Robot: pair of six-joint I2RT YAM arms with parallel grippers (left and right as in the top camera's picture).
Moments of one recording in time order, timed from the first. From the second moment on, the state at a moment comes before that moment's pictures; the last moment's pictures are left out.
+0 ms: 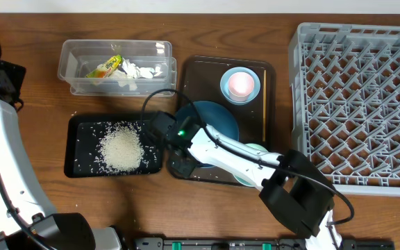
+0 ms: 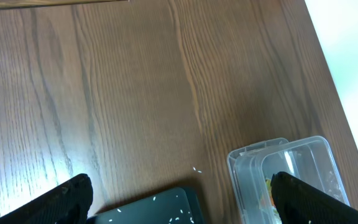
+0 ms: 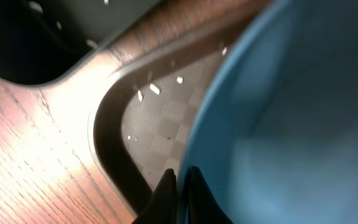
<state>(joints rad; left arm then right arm) 0.47 1.56 1.69 -1.10 -0.32 -0.82 0.97 2.08 1.57 -0.93 -0.04 -0.01</state>
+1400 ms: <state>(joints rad) 0.47 1.56 1.69 -1.10 -0.32 -0.82 -0.30 1.84 2.03 -1.18 -0.90 -0.04</state>
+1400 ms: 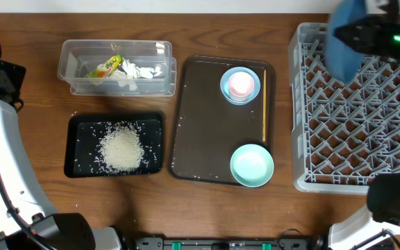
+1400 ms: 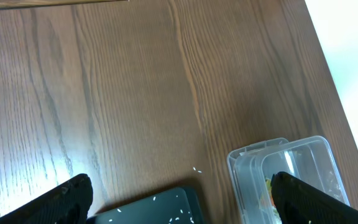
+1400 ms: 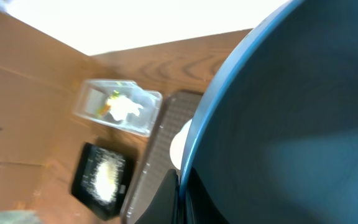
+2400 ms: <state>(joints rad) 0.47 1.56 1.69 -1.10 -0.32 -0.82 -0.57 1.84 1.51 -0.68 -1.34 -0.02</state>
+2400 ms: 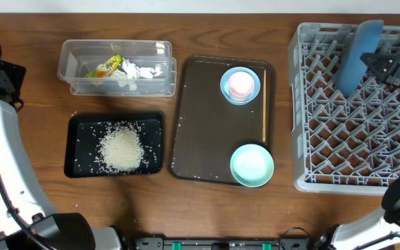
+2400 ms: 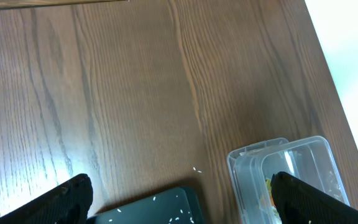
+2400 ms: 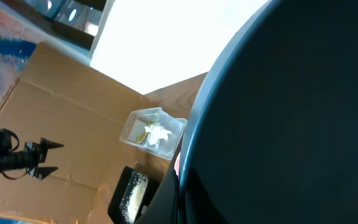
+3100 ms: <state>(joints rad) 0.47 1.56 1.69 -1.10 -0.32 -0.82 -0.57 1.75 1.51 -0.85 -0.76 0.13</state>
